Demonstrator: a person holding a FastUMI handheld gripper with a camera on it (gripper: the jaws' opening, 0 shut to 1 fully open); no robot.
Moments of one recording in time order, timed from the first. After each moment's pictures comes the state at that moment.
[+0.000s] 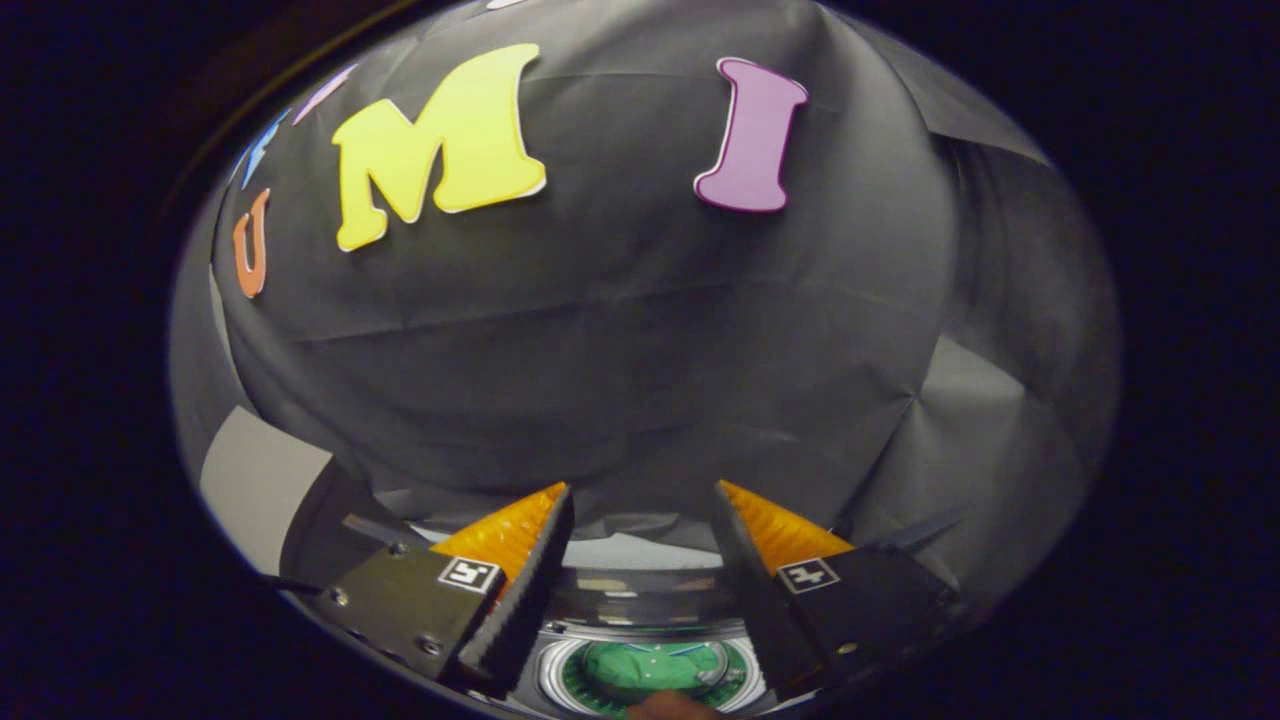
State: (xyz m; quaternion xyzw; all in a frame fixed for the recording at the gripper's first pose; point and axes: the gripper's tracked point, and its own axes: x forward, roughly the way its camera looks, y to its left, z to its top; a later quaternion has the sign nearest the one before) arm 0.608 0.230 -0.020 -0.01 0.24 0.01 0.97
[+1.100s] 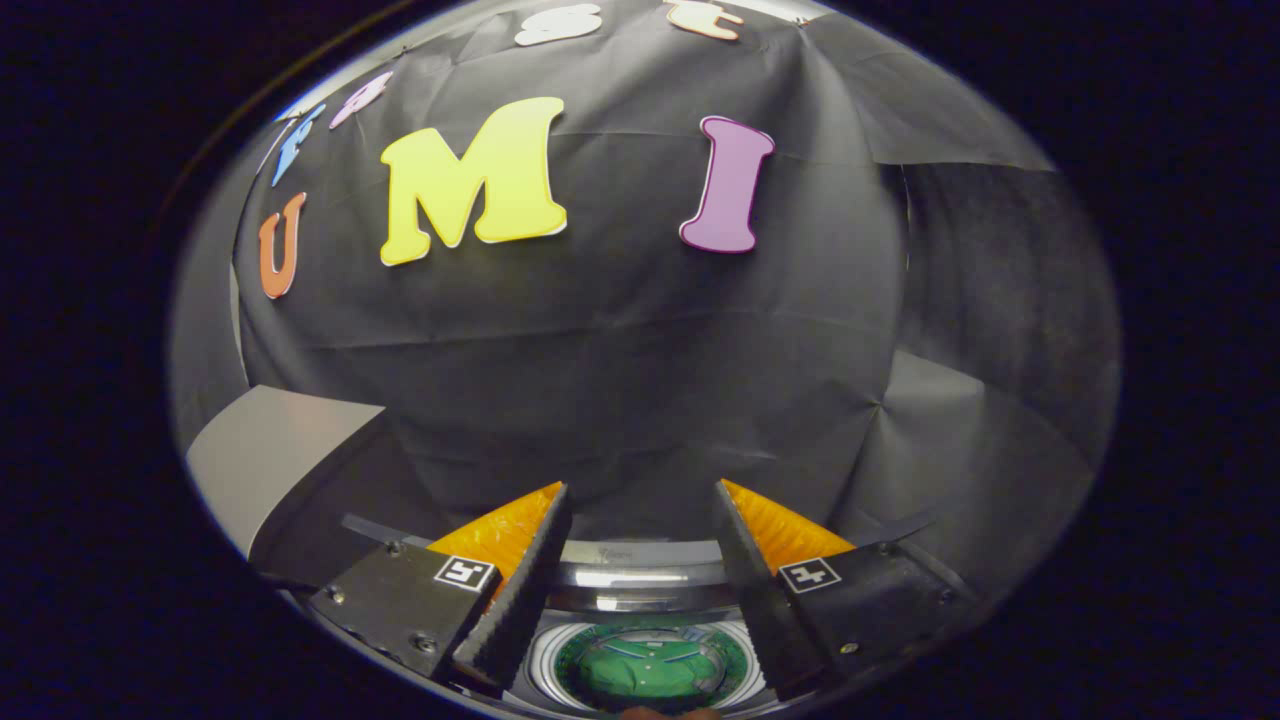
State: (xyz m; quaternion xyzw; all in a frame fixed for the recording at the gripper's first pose) arm 0.521 0.226 -0.032 -0.01 0.16 0.00 0.99
